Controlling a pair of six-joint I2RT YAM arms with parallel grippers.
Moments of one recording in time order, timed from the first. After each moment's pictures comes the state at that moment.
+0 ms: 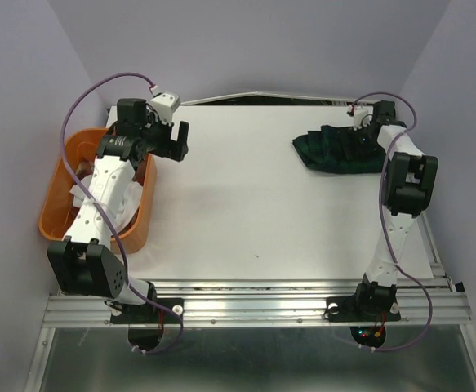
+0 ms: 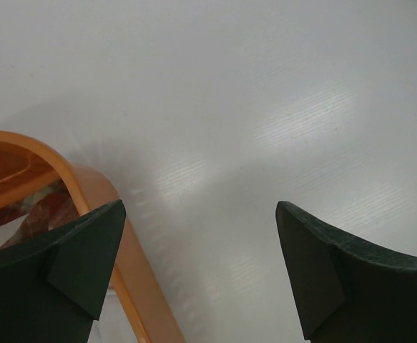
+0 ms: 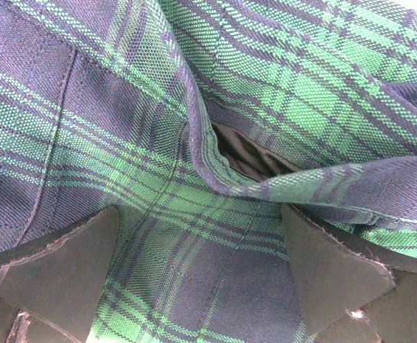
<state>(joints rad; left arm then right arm) -0.14 1.43 1.44 -0.65 0.25 0.18 -0.18 2.28 1.86 -0.58 -0.22 -0.49</state>
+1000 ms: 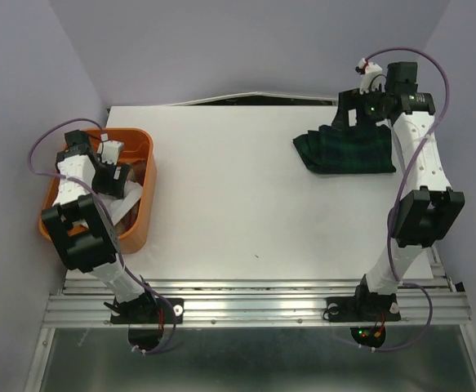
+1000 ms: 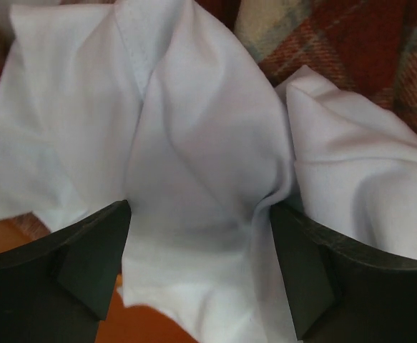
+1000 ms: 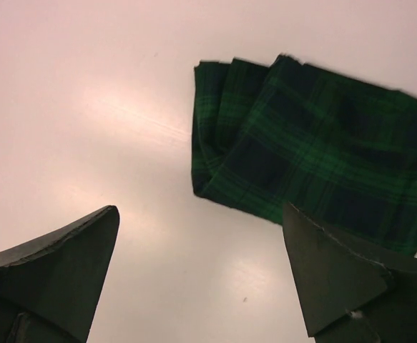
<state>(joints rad) 0.38 1.65 1.33 -0.84 0.13 0.58 -0.08 1.84 2.02 -0.89 -0.46 -0.23</state>
